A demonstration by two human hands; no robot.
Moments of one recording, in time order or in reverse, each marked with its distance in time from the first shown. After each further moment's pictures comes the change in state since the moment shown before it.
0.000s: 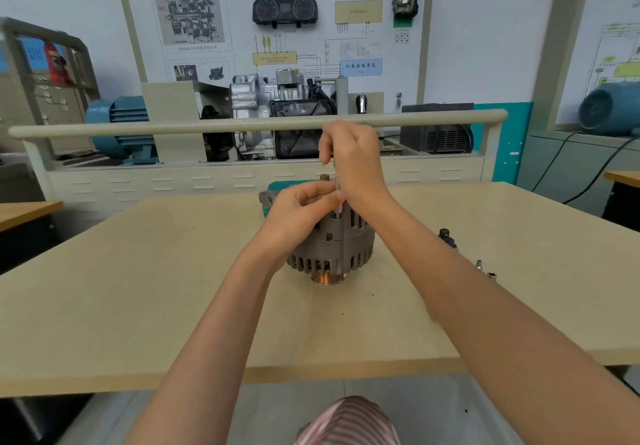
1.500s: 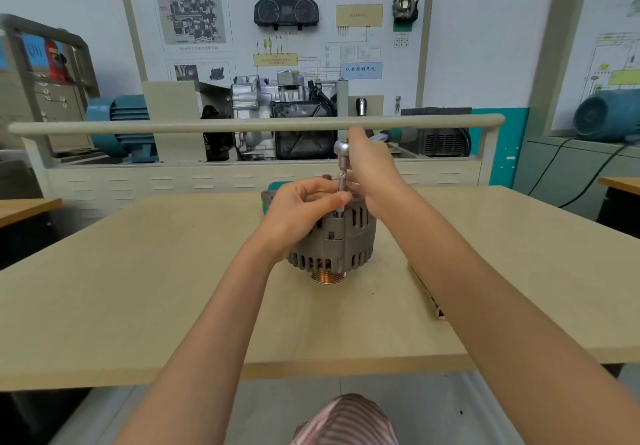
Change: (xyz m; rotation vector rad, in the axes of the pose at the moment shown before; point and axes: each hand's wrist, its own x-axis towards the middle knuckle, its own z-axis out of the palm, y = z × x) left_hand 0.003 0.002 -0.003 -0.015 0.008 -0.065; right_hand 0.006 -0.009 -0.010 -0.059 0.101 0.716
